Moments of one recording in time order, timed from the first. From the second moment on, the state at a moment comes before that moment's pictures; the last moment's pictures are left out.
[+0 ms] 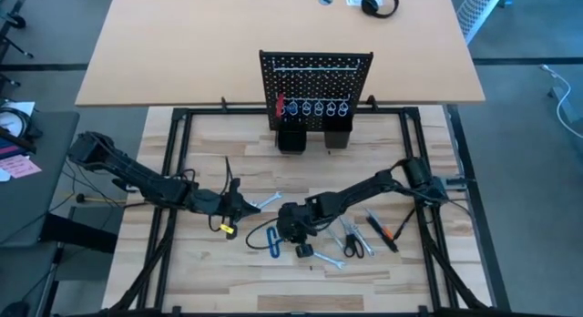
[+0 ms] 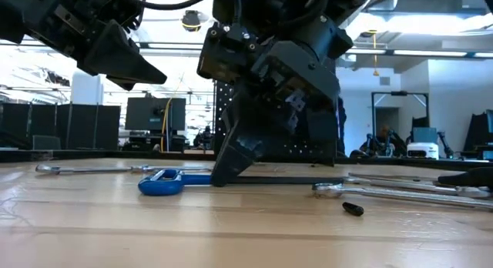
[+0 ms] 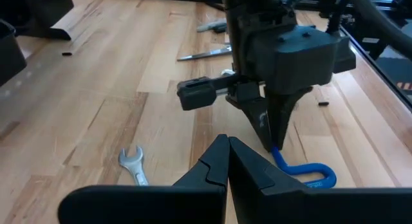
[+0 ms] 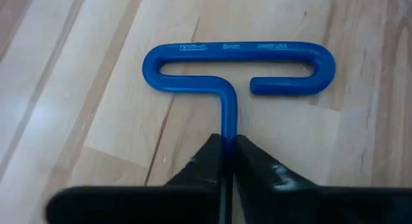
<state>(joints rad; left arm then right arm) -0.35 1.16 0.37 0.42 -0.33 -0.20 0.21 2.18 1.37 -0.22 -0.15 -0.01</state>
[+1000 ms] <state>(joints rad) -0.36 1.16 0.37 0.56 -0.35 -0.11 0.22 1.62 0.67 1.05 0.01 -0.13</state>
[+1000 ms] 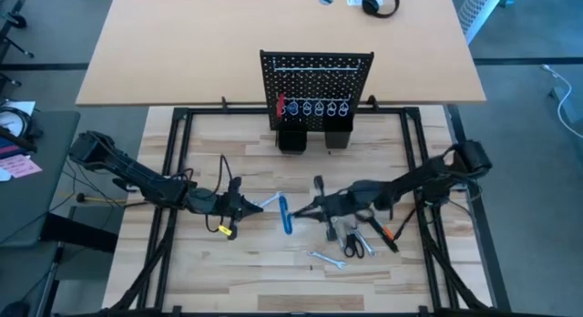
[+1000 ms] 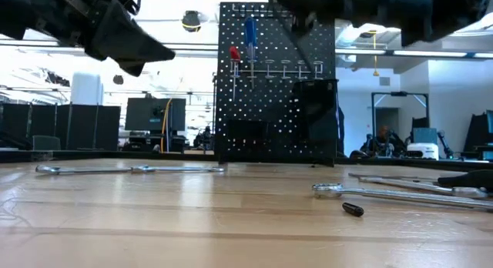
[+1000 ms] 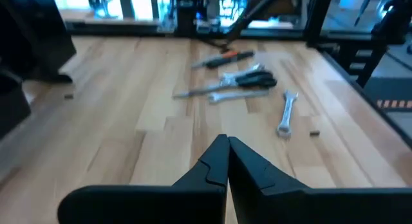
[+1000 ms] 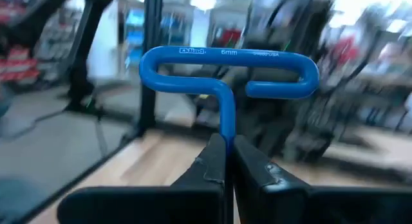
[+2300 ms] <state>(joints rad) -0.33 1.88 0.86 1.19 -0.25 0.22 0.30 1.66 0.68 1.26 0.00 -0.24</state>
